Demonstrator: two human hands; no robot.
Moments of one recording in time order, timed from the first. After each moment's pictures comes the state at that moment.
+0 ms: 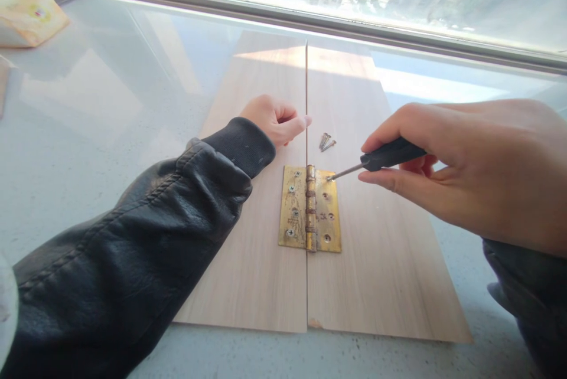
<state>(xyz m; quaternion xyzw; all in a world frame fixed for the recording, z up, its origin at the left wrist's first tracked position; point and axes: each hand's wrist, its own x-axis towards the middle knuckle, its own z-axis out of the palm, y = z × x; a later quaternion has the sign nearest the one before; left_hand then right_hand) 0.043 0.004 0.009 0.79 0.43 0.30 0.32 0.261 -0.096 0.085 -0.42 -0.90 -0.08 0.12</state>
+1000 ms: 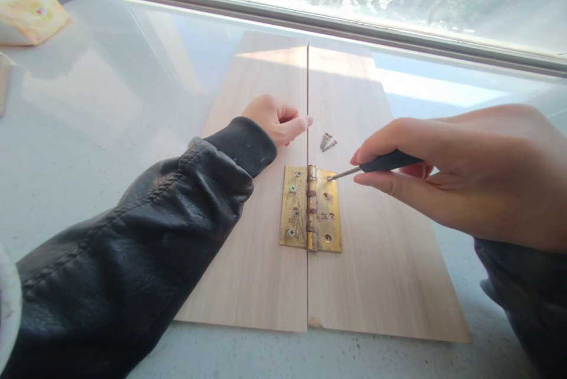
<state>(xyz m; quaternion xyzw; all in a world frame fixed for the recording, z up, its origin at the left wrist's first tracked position) 0.044 0.004 0.009 0.79 0.43 0.30 0.32 0.257 -0.094 0.085 -0.38 -0.91 -0.04 0.14</state>
